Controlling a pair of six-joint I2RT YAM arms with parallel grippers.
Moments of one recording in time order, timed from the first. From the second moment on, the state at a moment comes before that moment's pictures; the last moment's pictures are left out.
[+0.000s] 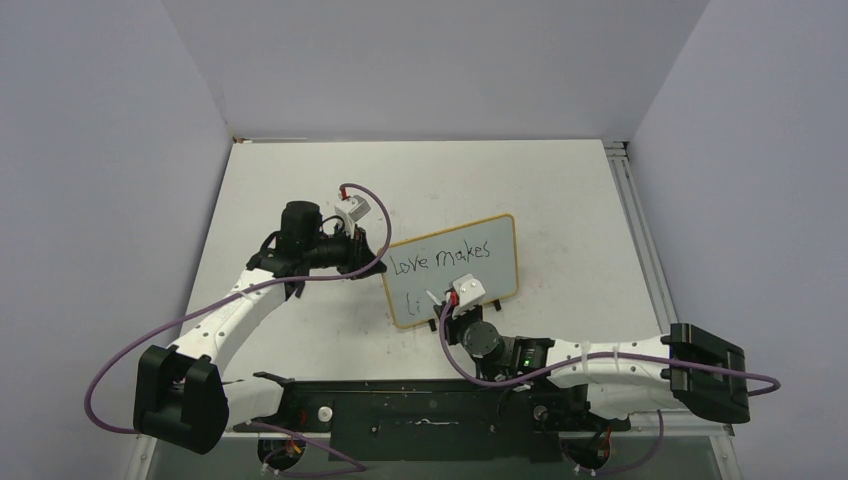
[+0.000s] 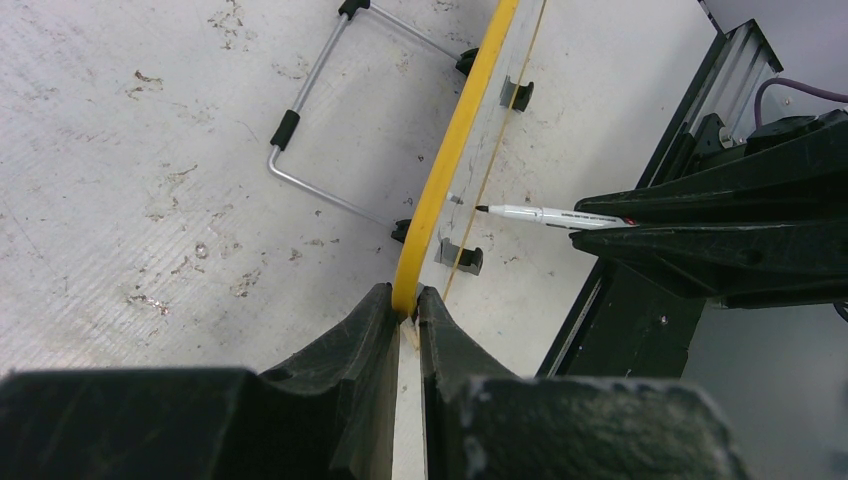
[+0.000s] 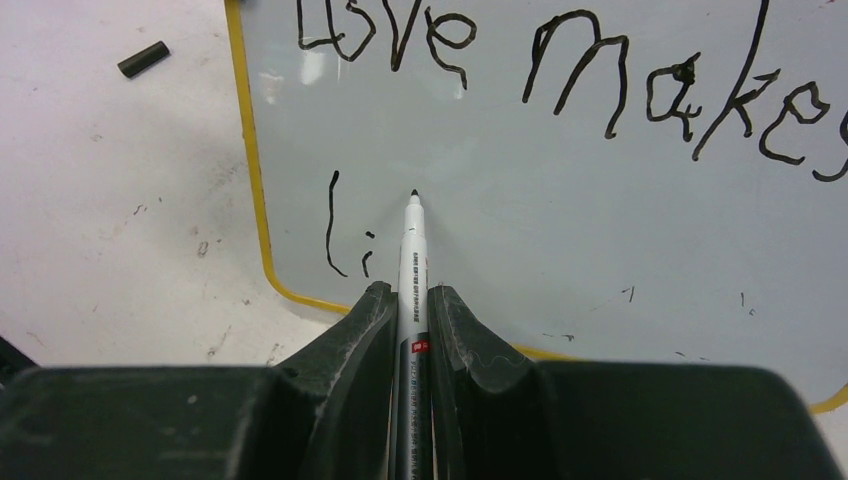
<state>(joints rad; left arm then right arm) -0.31 1.21 0.81 -0.25 0.72 -0.10 1.30 1.15 0.42 0.39 0.70 0.27</state>
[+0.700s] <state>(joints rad) -0.31 1.21 0.81 -0.25 0.72 -0.10 1.28 1.19 0.42 0.40 0.66 0.27</state>
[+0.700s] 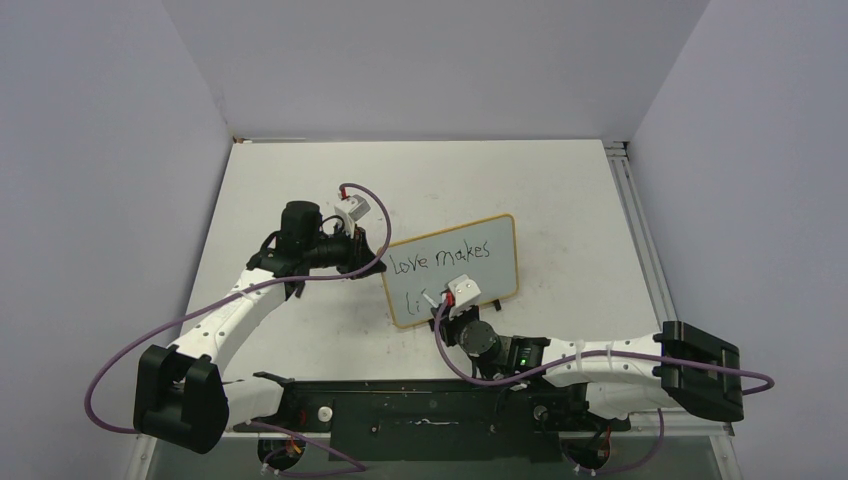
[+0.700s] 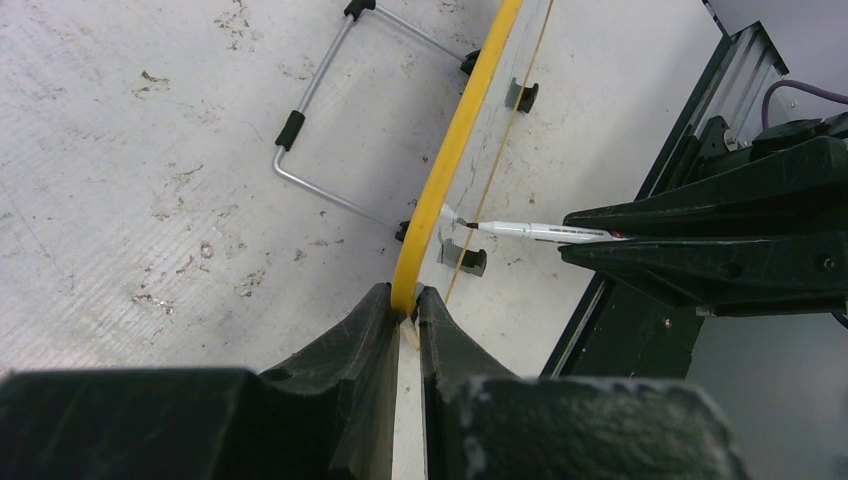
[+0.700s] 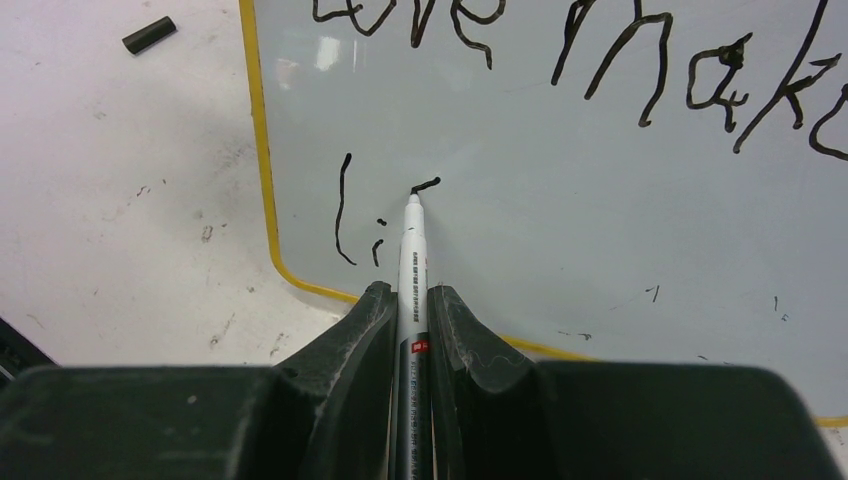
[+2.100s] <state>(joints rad) -0.31 1.21 0.82 -0.25 0.72 -0.10 1.31 1.21 0.41 0.27 0.58 0.46</state>
